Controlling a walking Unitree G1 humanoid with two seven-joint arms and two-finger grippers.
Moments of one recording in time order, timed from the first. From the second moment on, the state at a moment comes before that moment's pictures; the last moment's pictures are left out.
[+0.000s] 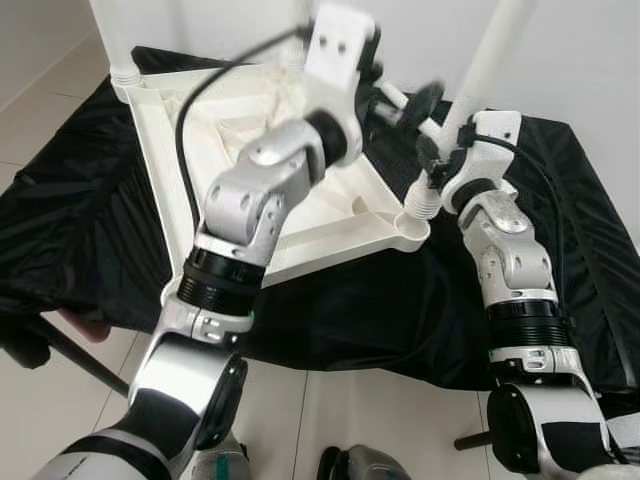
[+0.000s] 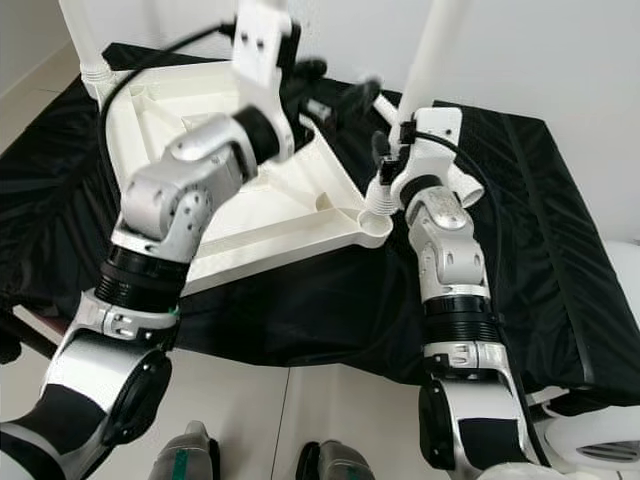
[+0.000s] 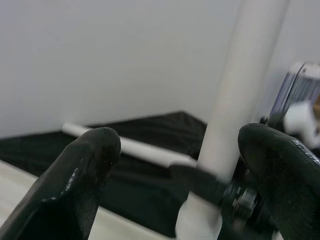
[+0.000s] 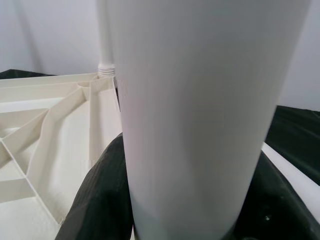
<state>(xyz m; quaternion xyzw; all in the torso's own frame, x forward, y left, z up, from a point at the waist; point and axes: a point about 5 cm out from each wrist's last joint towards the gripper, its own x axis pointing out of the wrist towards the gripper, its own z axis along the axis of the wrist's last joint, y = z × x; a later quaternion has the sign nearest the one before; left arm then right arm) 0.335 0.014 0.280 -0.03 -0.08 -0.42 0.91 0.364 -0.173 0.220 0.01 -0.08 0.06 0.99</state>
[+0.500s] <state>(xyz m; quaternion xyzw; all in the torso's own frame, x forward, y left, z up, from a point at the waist) 0.327 0.006 0.247 0.00 -0.04 -0.42 0.91 0.364 -0.174 0.198 0.03 -0.07 0.09 0.99</state>
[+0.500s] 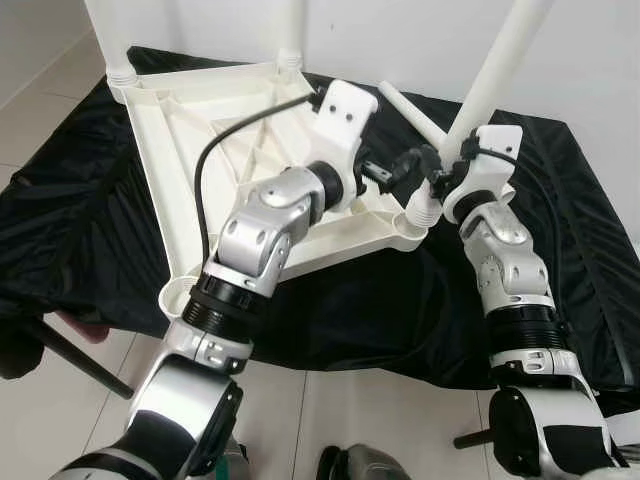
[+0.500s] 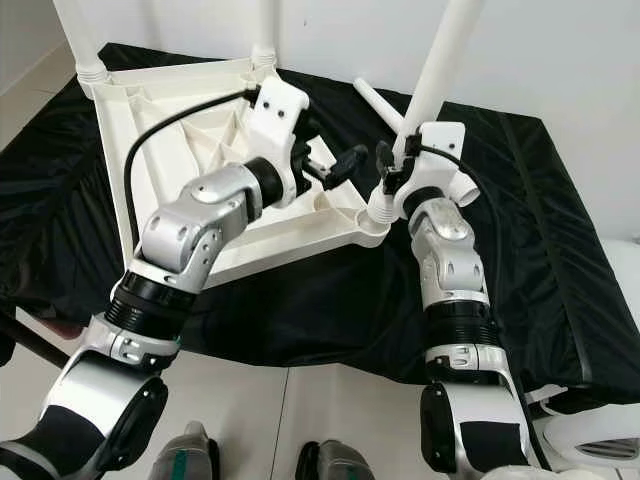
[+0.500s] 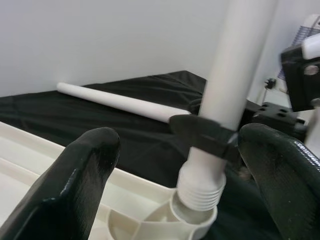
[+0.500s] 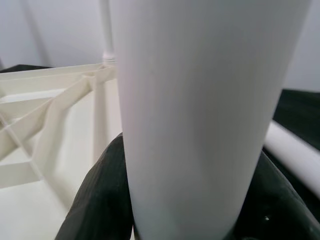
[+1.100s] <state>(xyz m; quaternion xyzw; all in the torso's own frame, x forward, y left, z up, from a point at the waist) 0.303 0.015 0.198 0.08 0.00 -0.41 0.91 0.365 -0.175 0.186 0.03 -0.08 0.12 0.99</state>
